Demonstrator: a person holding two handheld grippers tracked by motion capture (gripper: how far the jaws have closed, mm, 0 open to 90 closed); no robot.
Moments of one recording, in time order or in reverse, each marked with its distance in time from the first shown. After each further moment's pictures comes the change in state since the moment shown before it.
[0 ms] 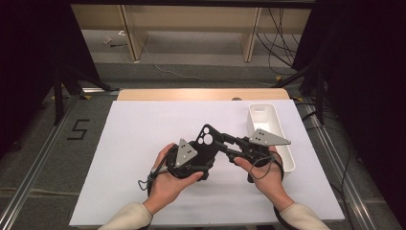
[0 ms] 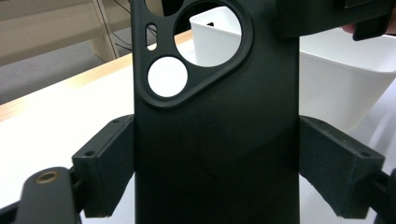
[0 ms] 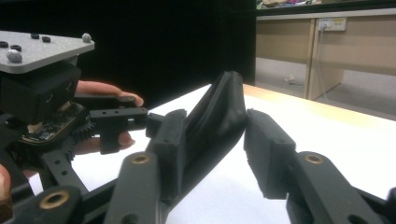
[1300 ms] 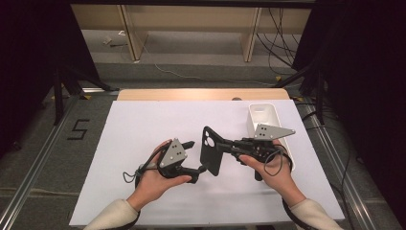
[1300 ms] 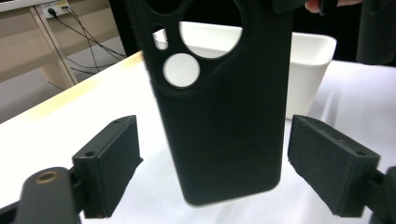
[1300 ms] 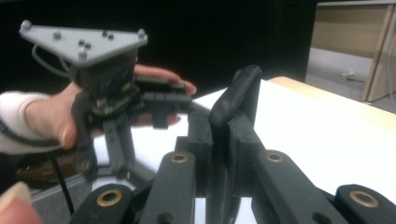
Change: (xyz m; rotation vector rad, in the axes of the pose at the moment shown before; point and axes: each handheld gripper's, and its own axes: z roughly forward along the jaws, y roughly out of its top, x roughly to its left) left arm 0.027 0.001 -0.020 -0.057 -0.199 0.088; right arm -0.005 0.024 -0.013 0.090 0.222 -0.049
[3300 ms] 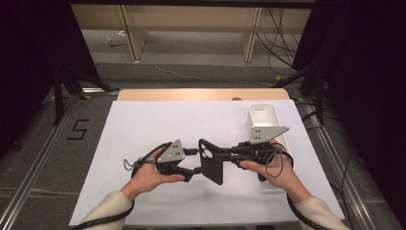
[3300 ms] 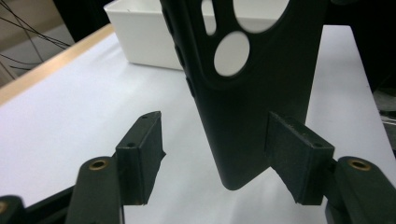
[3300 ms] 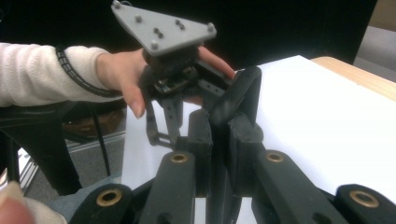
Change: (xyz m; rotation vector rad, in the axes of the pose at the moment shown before) left arm 0.023 -0.024 0.016 0.096 -0.223 0.070; right arm 0.001 0.000 0.004 0.114 0.160 -0.051
